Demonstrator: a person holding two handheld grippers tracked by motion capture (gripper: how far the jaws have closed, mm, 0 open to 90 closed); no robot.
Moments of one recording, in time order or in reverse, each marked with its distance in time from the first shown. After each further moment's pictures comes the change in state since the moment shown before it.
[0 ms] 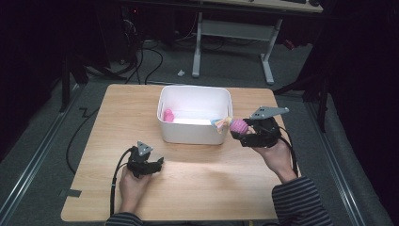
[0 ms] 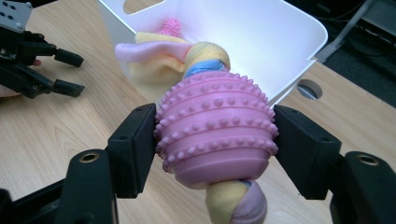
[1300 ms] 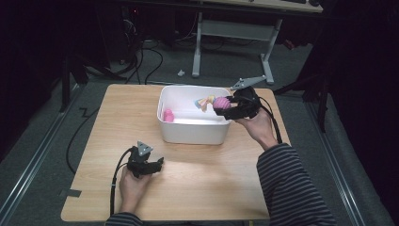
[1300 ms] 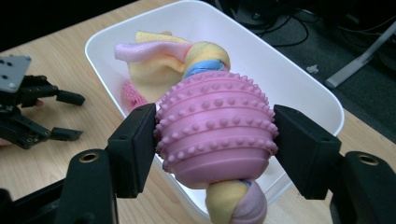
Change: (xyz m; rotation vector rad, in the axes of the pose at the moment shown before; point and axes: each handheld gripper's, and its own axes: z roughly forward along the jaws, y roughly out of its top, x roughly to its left) left arm 0.000 0.000 0.000 0.001 -0.002 0.002; right arm -0.024 0.070 0.051 0.007 0.088 -0.026
